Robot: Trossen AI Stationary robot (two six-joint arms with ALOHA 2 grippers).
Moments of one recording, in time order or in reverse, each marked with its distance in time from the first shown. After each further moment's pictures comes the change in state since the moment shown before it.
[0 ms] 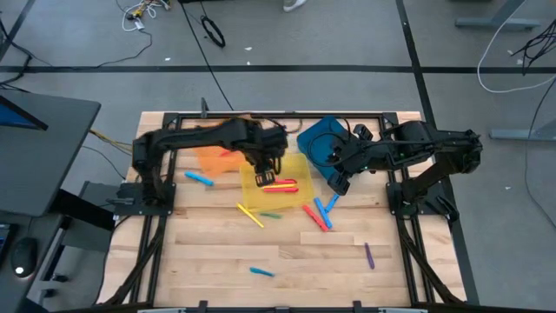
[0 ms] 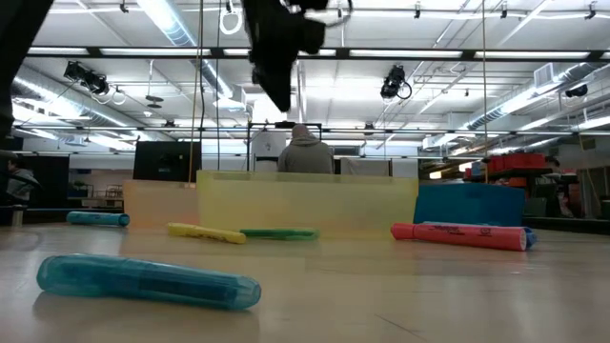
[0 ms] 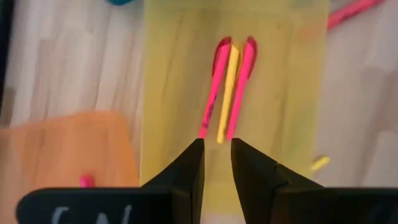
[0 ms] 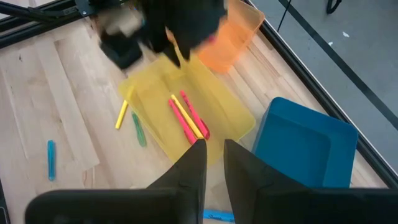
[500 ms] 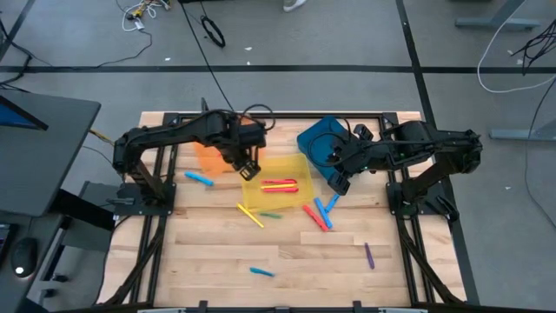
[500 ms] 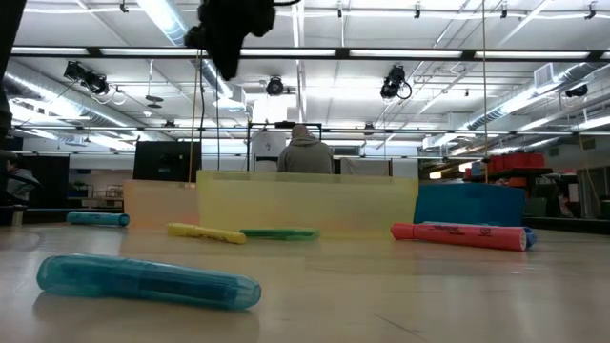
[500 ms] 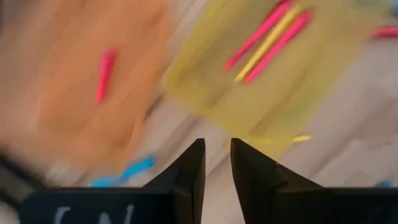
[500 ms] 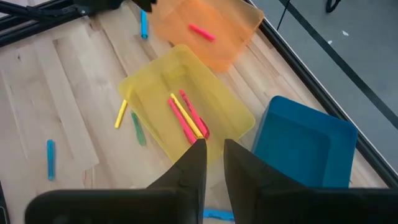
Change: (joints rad) left arm -0.011 -0.152 0.000 -0.316 -0.059 -0.520; right arm 0.000 0.000 0.000 -0.005 0.000 0.005
